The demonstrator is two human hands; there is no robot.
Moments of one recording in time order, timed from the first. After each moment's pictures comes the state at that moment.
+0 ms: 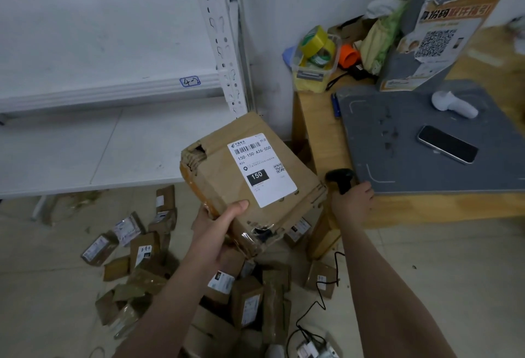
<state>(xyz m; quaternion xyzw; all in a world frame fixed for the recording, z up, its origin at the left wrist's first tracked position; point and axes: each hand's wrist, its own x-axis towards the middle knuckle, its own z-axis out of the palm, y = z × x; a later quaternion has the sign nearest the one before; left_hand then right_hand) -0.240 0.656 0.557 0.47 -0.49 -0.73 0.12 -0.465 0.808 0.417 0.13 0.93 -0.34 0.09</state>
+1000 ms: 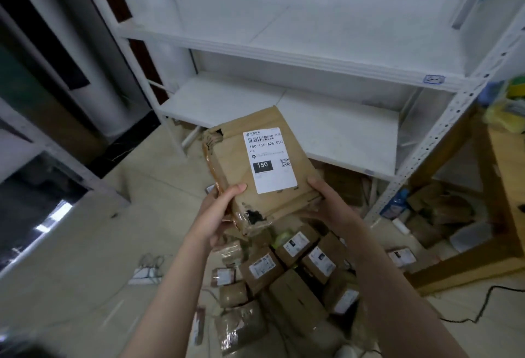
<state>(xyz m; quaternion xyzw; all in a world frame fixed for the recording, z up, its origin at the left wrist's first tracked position) 0.216 0.463 0.575 0.52 -0.44 -0.69 0.26 -0.018 0.553 0.536 -0.25 0.54 -0.55 0.59</state>
